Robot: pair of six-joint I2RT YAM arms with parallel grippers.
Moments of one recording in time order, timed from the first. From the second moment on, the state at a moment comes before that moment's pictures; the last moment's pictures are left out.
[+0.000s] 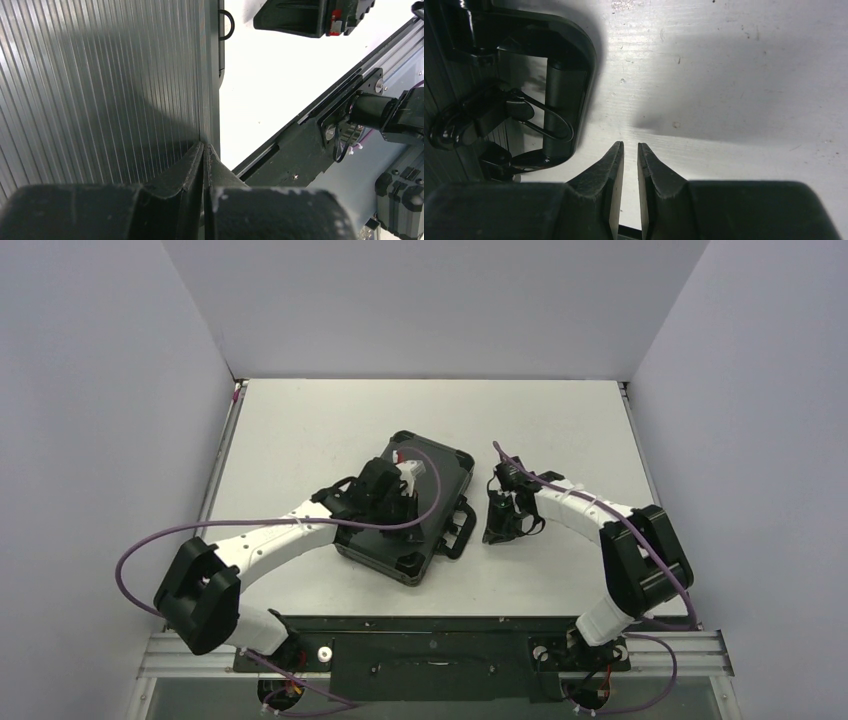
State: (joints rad) left arm -0.74 1.43 0.96 -0.40 0.28 -0.53; right arm 0.45 1.58 0.92 -0.60 -0.17 0.60
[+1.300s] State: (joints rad) left arm -0.82 1.28 0.82 -0.32 0.16 -0.63; right arm 0.45 1.68 0.92 -0.46 -0.28 0.64
